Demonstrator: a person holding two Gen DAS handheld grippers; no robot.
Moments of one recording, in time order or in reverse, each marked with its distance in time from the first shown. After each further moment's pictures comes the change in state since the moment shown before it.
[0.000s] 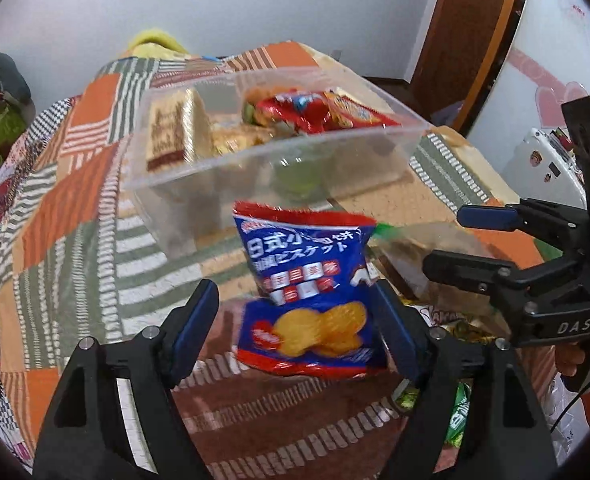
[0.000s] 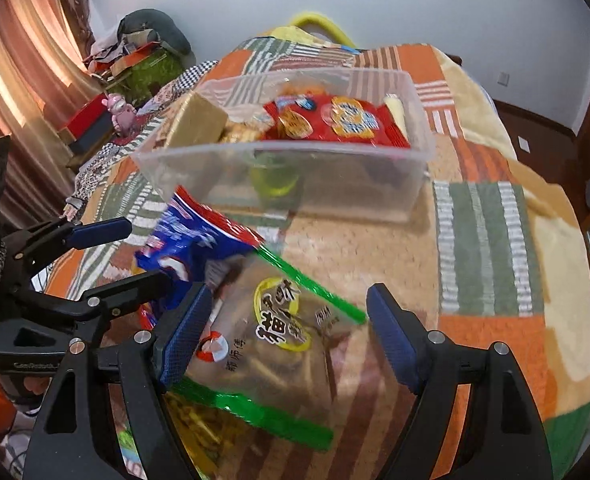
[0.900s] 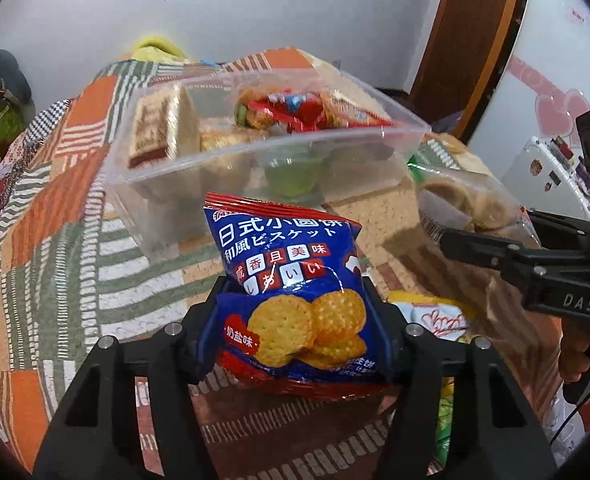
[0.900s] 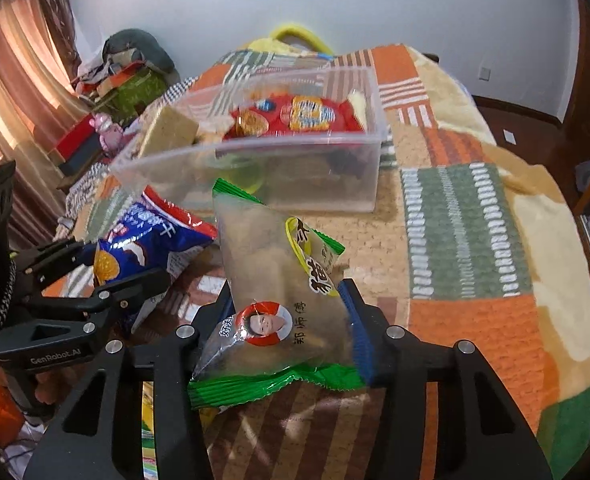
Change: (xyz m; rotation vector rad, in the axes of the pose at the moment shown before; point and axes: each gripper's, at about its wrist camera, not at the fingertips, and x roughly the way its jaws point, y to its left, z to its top) left arm 0.004 -0.003 -0.001 -0.015 -0.062 -0.001; right arm -0.014 -0.021 -0.010 0.065 -0.095 -0.011
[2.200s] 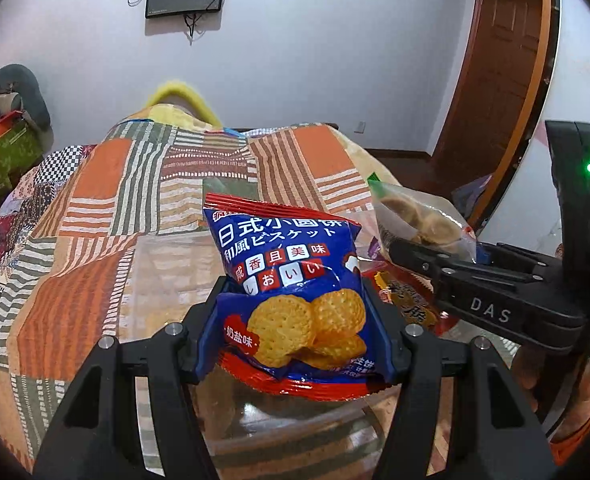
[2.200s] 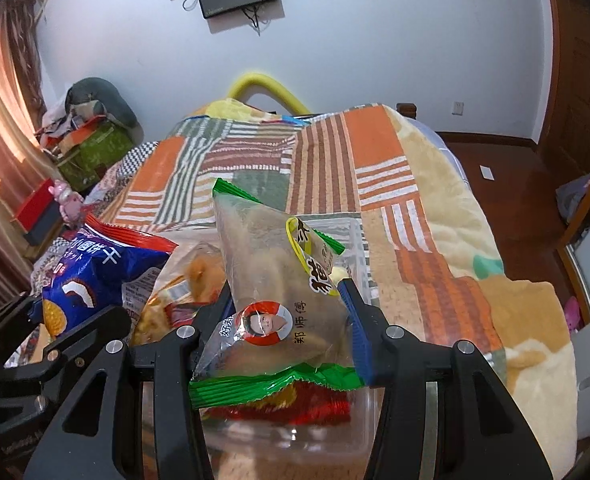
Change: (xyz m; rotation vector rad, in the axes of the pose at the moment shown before) left arm 0.037 0.031 0.127 -0.067 -0.175 0.056; right arm 0.055 -0.015 0.120 0.051 -0.128 -0.109
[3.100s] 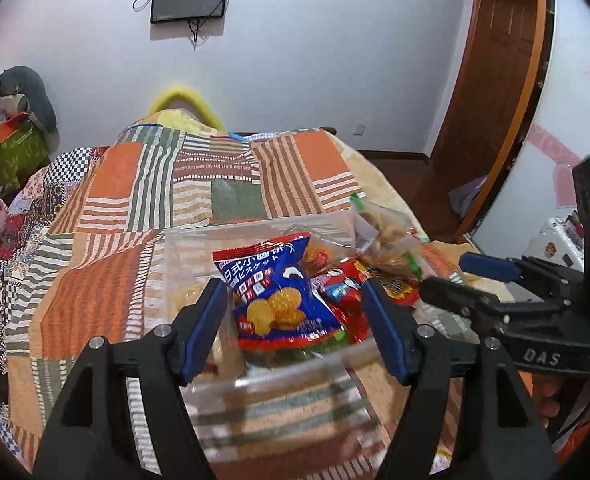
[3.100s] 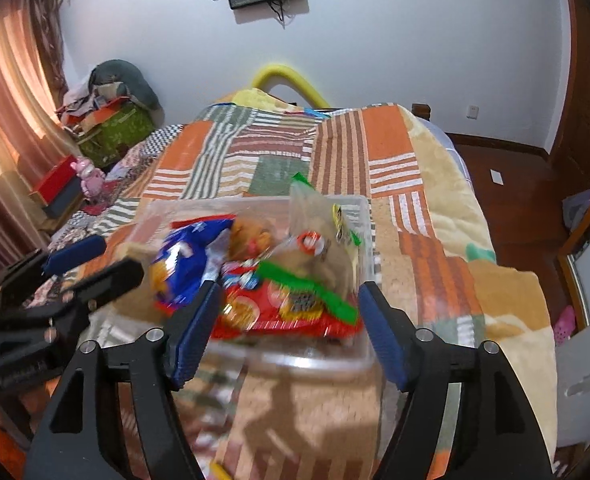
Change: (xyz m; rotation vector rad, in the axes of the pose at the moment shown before) left arm -0.067 -0.005 -0.006 -0.001 -0.014 -0.004; right arm -0.069 0.002 -0.020 -0.080 0.027 0.068
